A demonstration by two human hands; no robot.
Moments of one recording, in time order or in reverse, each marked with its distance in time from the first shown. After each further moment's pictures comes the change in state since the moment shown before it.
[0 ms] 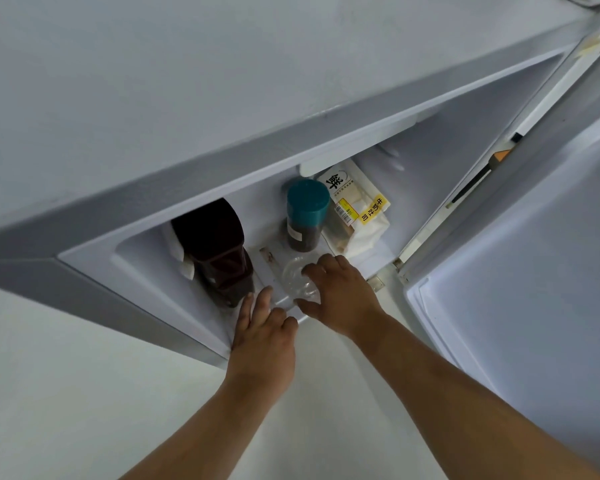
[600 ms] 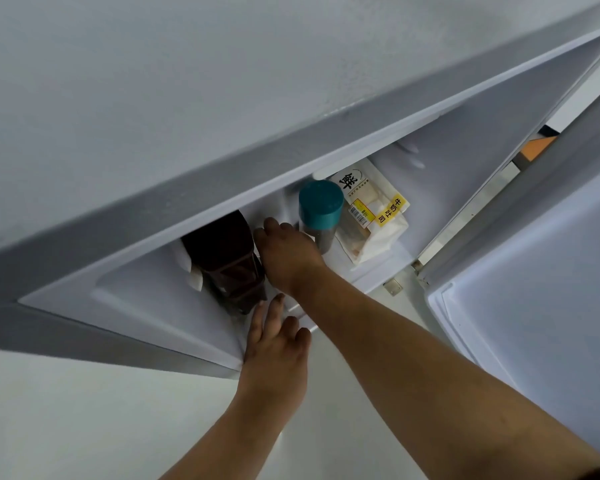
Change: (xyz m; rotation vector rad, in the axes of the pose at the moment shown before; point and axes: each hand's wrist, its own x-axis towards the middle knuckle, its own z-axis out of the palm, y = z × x) left_hand -0.003 0.009 0.001 0.032 -0.020 0.037; right_hand 0.101 -0.070 -0.019 -0.117 0.024 -0.114
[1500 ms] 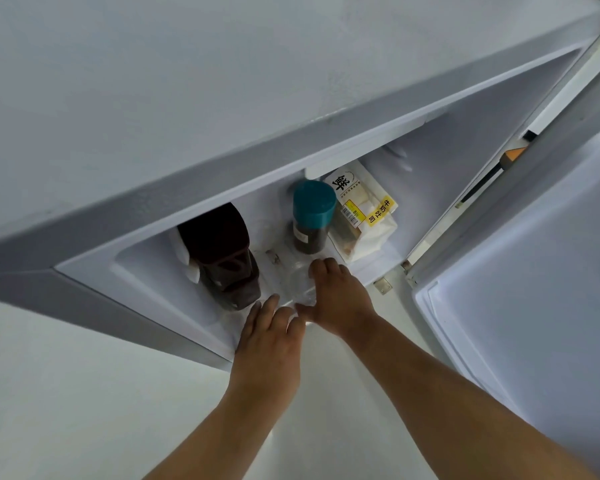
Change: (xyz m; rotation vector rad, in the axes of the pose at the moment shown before) left_hand -0.005 -0.007 -0.013 -0.136 0.014 -0.042; right_hand -0.096 0.045 0.046 0.177 -0.052 0.272
